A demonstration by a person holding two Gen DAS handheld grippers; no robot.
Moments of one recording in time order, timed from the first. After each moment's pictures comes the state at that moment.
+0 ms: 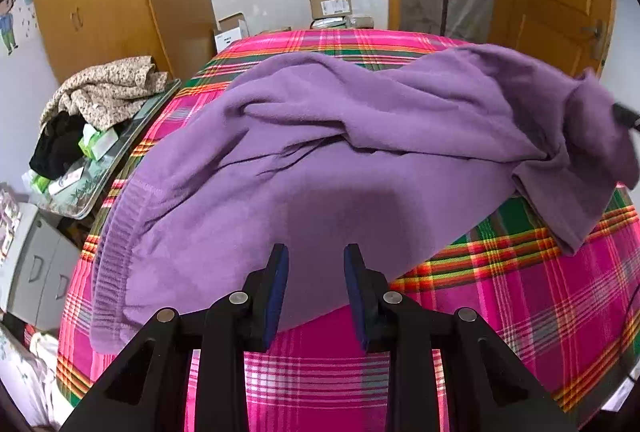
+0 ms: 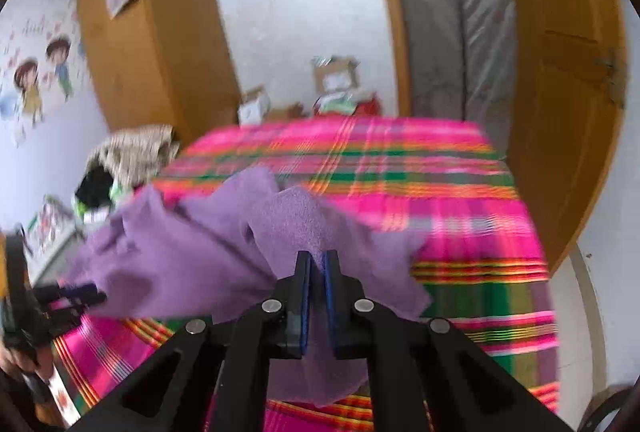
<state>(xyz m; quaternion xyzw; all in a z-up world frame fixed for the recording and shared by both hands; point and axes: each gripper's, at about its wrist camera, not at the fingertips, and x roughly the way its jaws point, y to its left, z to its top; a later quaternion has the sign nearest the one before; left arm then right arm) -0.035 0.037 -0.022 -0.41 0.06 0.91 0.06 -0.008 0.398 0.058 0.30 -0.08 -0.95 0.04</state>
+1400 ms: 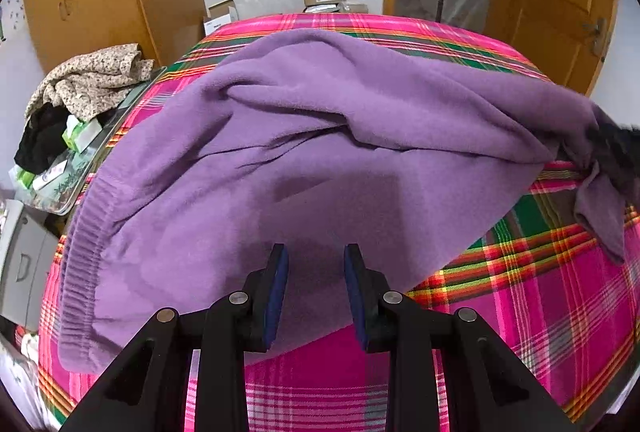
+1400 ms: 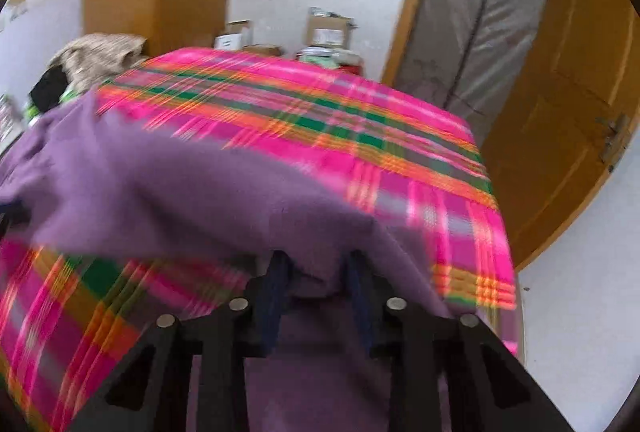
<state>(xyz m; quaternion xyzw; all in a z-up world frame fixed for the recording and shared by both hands) -0.059 0.042 -0.044 -0.44 0.05 0.89 0.07 -0.083 0.372 0.002 0.39 0.09 -0.92 -0.02</state>
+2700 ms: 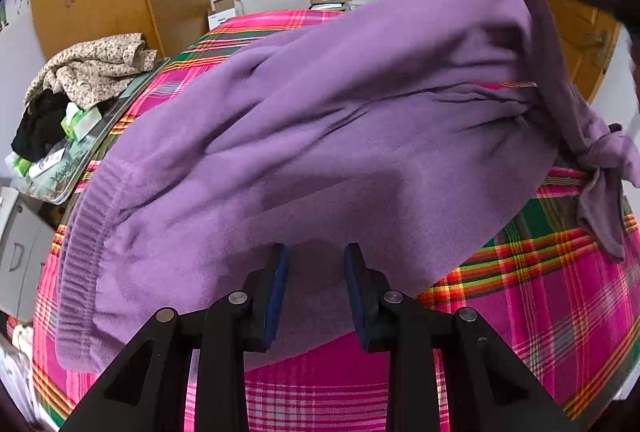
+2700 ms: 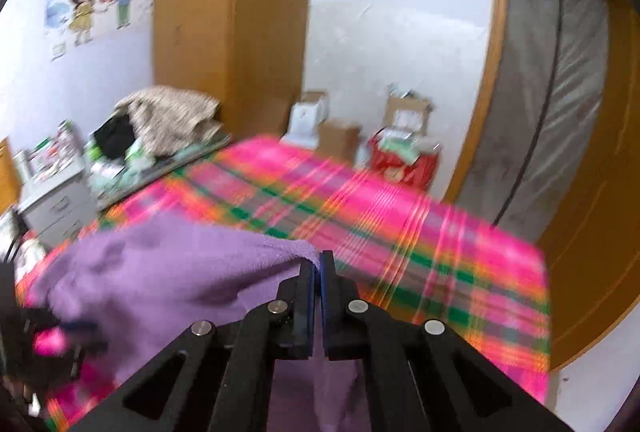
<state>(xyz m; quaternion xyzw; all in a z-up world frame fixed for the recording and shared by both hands) -0.061 0.020 -0.045 -0.44 0.03 0.89 0.07 -0.165 0.280 0.111 0.29 0.09 -0.95 0.11</state>
